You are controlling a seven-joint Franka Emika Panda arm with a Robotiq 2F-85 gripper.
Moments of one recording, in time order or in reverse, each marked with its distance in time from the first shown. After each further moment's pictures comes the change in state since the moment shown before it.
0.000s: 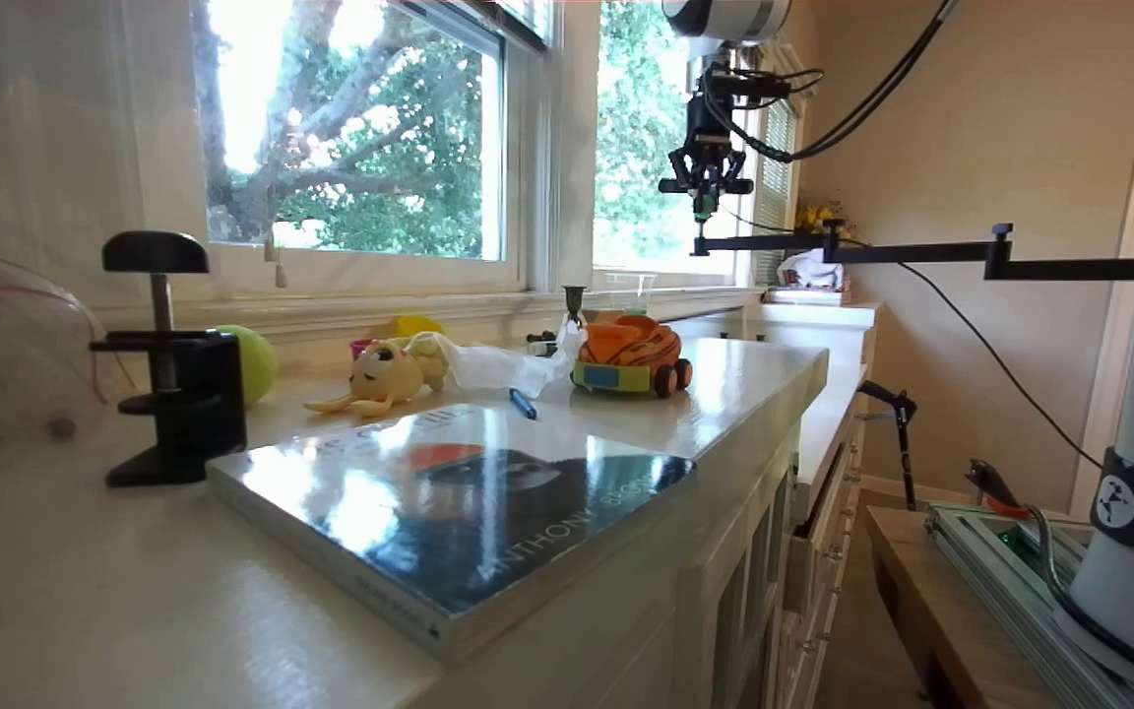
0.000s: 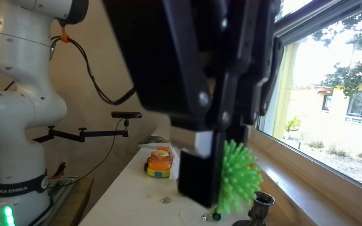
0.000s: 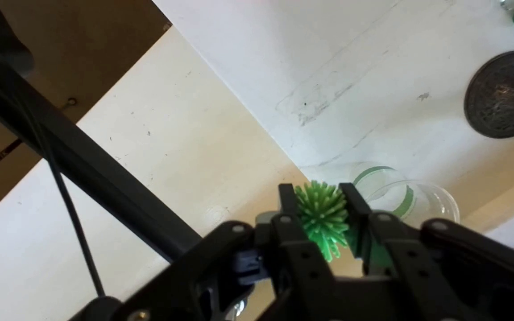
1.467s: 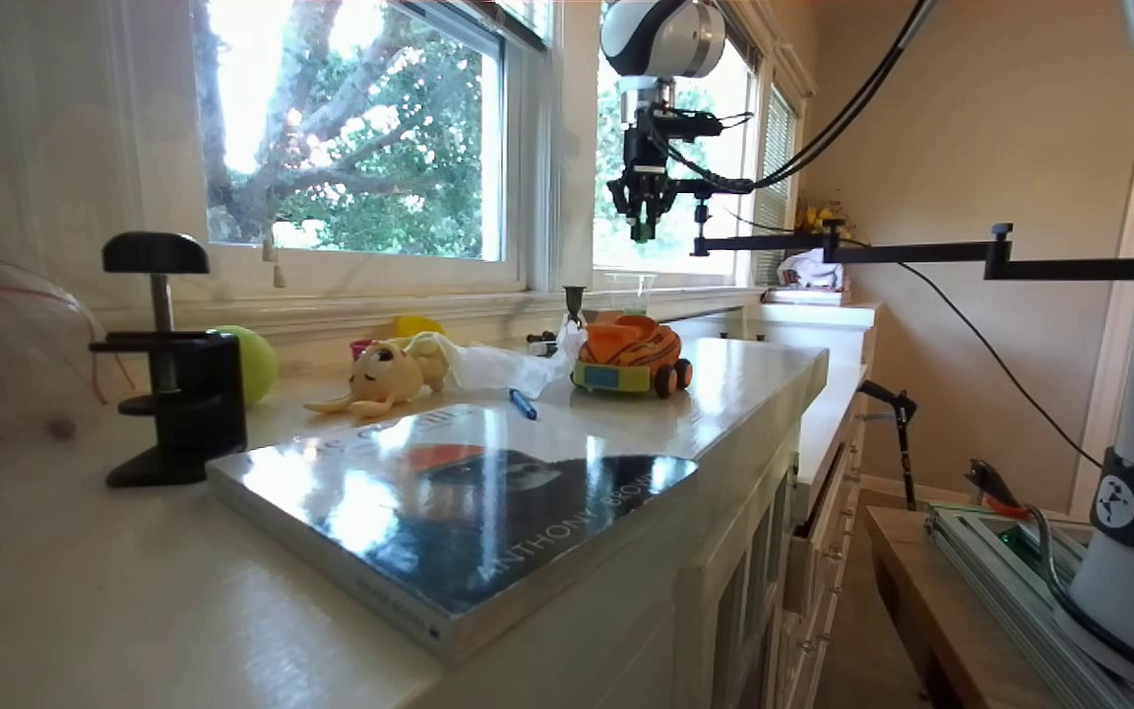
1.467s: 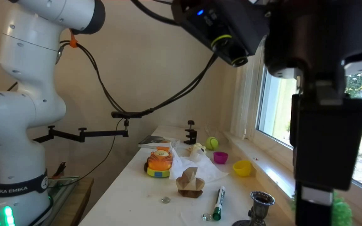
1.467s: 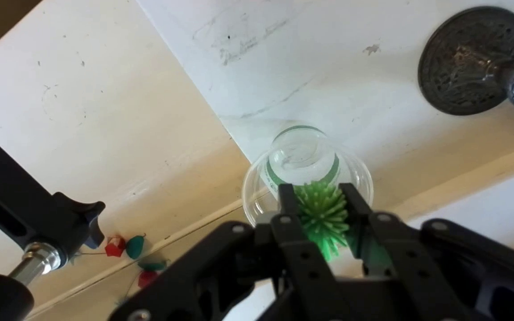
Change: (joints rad) arm 0.055 0.127 0.076 0.036 -0.004 0.169 0.000
